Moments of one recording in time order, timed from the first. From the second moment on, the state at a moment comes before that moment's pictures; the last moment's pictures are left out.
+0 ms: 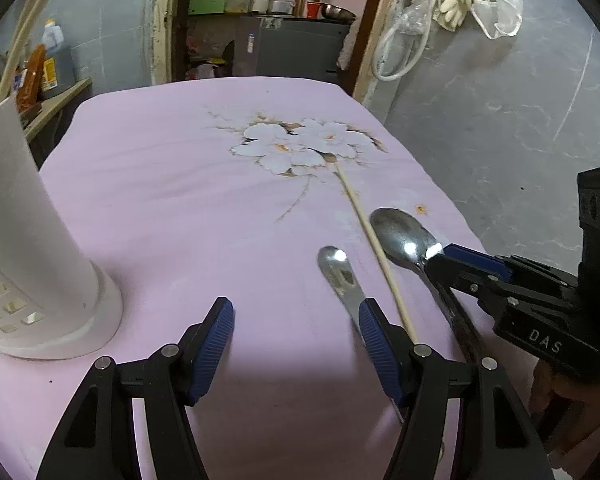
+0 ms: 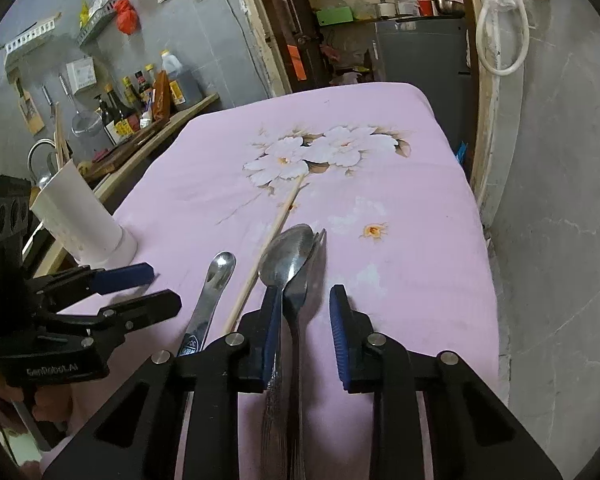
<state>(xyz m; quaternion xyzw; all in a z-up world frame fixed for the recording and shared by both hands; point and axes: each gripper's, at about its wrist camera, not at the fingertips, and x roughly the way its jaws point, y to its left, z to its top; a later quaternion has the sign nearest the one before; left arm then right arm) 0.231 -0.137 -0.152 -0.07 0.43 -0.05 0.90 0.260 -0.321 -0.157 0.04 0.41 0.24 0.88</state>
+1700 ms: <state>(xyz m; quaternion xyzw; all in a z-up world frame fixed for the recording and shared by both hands) 0.248 -0.175 -0.157 0.02 0.46 -0.06 0.89 0.264 -0.352 -0.166 0.08 0.43 0.22 0.87</state>
